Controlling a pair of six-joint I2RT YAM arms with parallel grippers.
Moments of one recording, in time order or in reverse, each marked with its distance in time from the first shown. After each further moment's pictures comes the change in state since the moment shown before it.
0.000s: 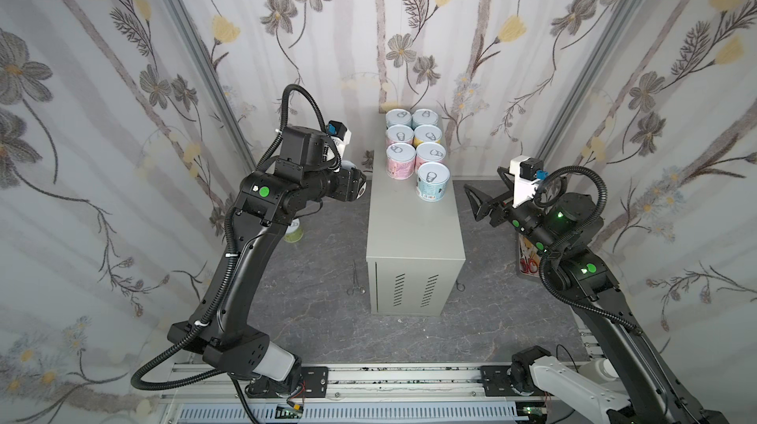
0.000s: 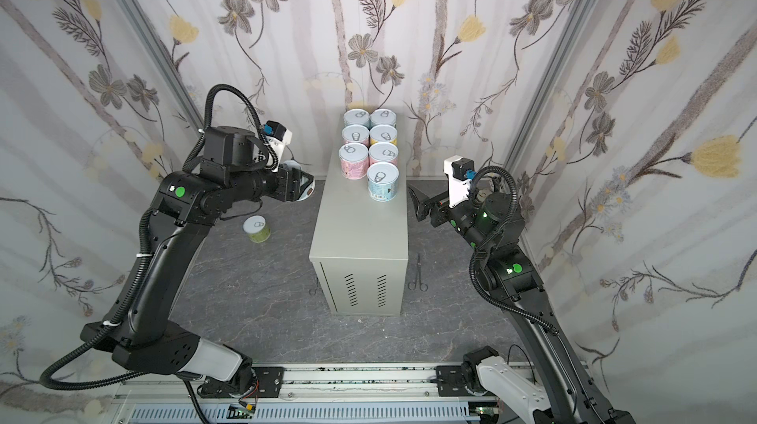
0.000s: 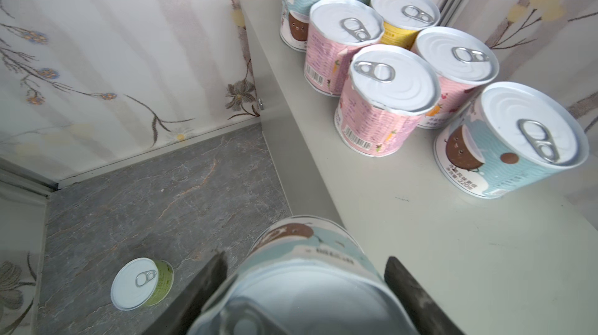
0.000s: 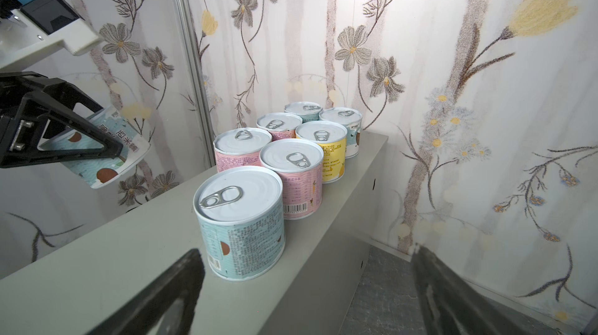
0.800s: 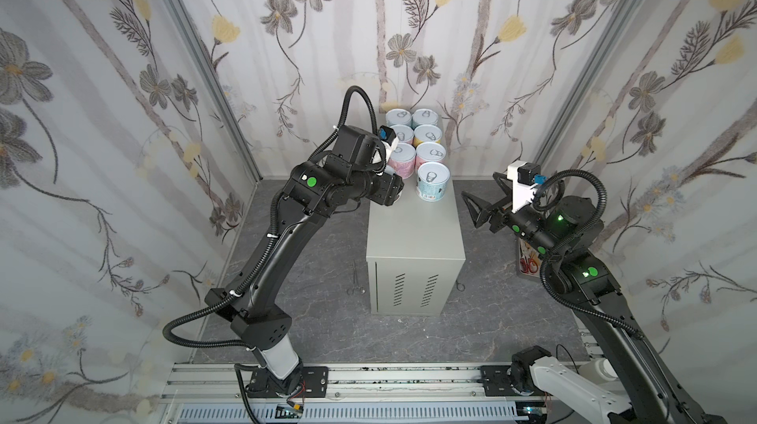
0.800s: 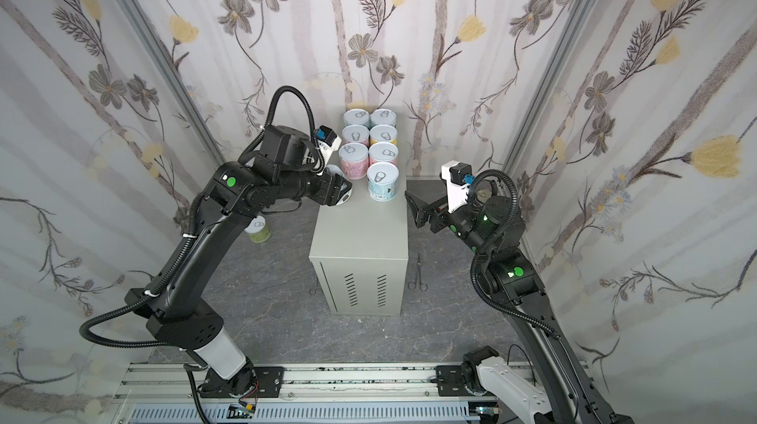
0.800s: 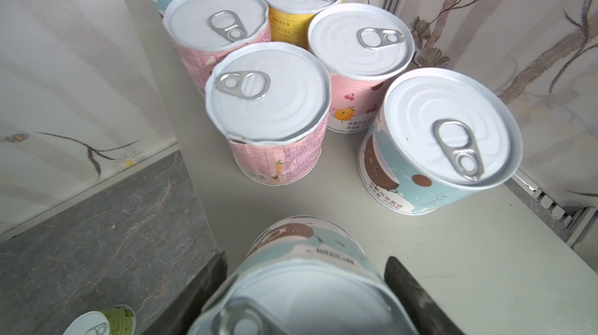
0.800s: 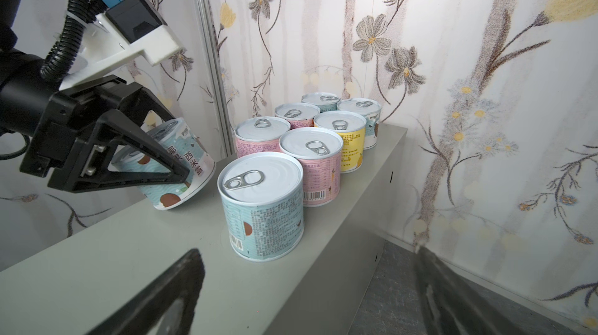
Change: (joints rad) left arm -0.208 0.208 0.189 -0.045 -0.077 0.018; right arm 0.000 -0.013 -0.014 -0.024 -0.052 0.004
